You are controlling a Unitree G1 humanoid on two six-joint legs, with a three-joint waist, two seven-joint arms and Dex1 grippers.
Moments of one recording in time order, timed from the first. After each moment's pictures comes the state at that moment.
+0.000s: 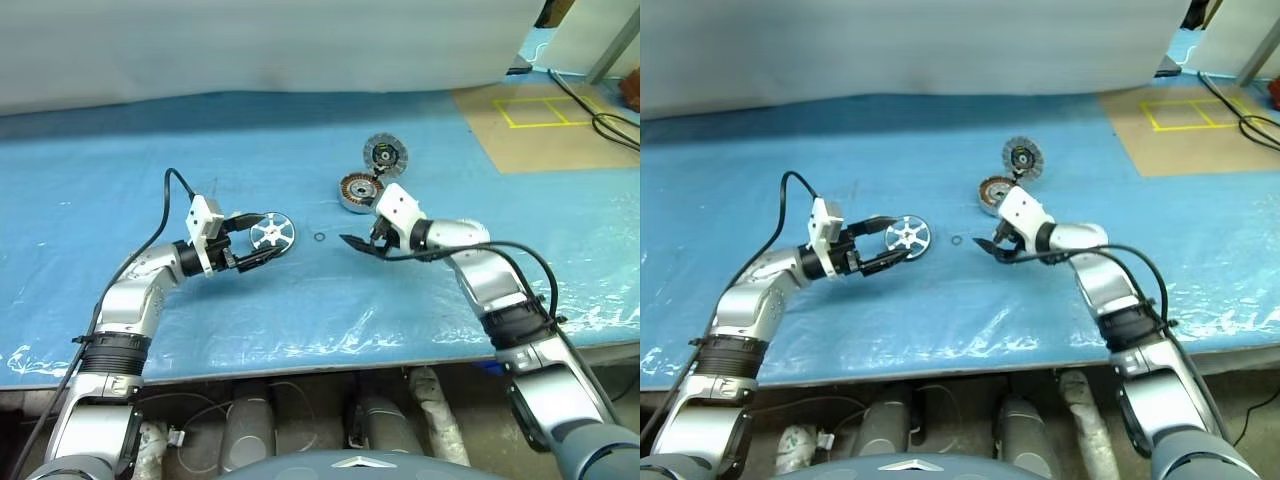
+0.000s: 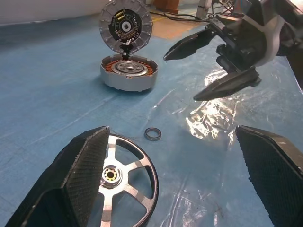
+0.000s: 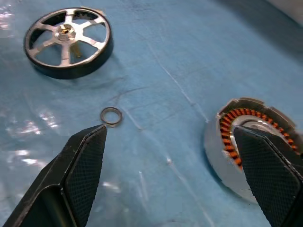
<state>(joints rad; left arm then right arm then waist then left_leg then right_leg) -0.40 0.47 0.04 0.21 -0.44 0.20 -1.09 -0.65 -0.48 0.23 0.27 0.02 0.22 0.80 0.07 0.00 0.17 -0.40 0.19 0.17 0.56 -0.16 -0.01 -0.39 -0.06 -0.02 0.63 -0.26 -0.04</state>
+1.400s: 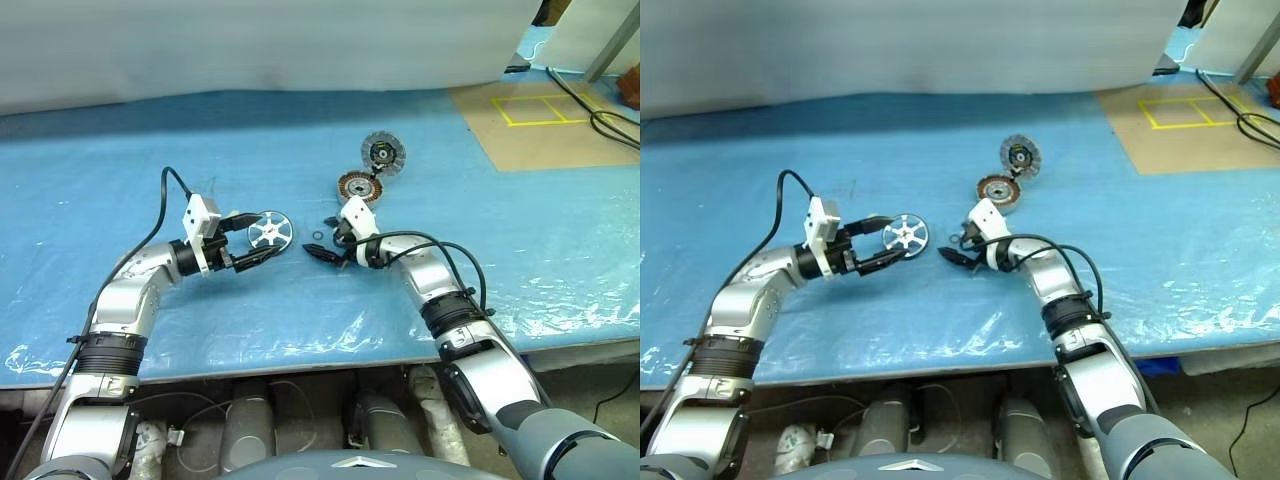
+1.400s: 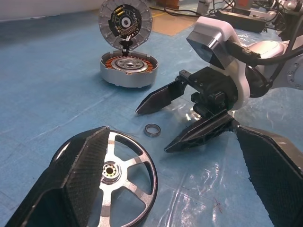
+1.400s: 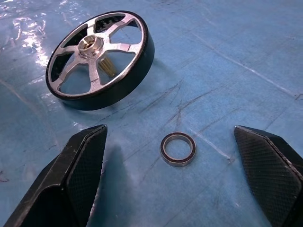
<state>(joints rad) -0.39 0.49 0.04 0.19 -0.43 0.23 -1.09 -0.68 -0.18 0.19 0.62 0.03 0.15 0.76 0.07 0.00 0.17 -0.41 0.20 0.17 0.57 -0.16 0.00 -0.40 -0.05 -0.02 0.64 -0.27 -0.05</state>
